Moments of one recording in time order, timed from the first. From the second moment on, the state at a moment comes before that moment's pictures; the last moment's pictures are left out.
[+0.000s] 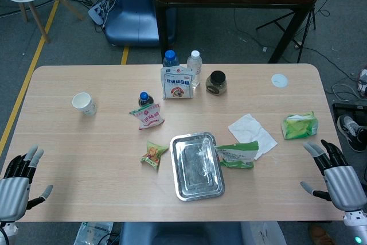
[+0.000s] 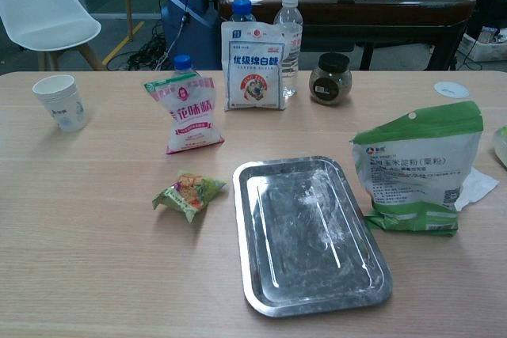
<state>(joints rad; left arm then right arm) -0.01 -1.17 -0.01 -1.66 1.59 1.61 0.15 0.04 -1.11 -0.02 -1.53 -1.68 1.57 0.04</state>
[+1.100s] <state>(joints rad) 0.01 -1.18 0.00 -1.64 1.59 1.62 0.13 0.22 -1.26 -0.01 -1.37 -1.59 1.23 0.32</state>
